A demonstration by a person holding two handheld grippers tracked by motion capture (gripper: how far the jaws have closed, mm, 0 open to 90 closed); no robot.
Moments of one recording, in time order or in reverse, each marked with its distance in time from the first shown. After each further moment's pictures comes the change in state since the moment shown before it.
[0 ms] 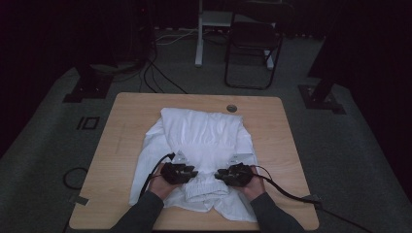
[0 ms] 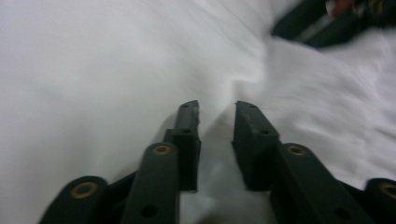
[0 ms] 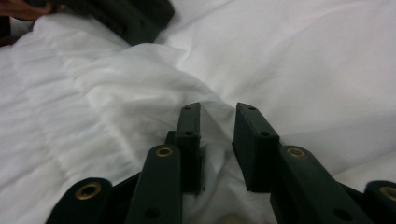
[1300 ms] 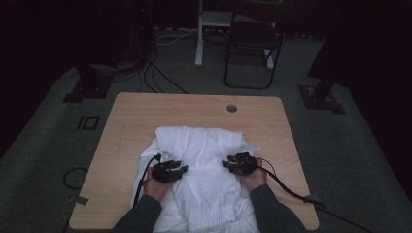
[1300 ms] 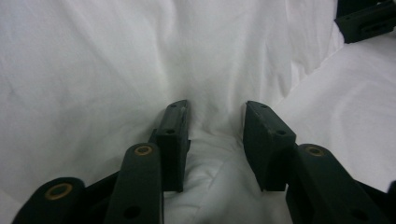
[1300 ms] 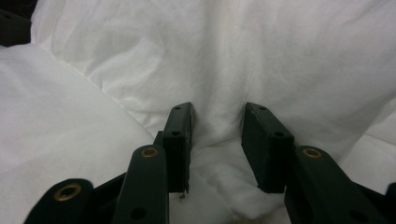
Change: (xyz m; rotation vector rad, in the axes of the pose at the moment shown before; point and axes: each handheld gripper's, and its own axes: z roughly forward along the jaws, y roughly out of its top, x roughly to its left) left arm 0.014 -0.024 -0.010 -0.064 0.179 -0.234; right arm -0.039 0.001 0.006 -0.040 -0.217 0.120
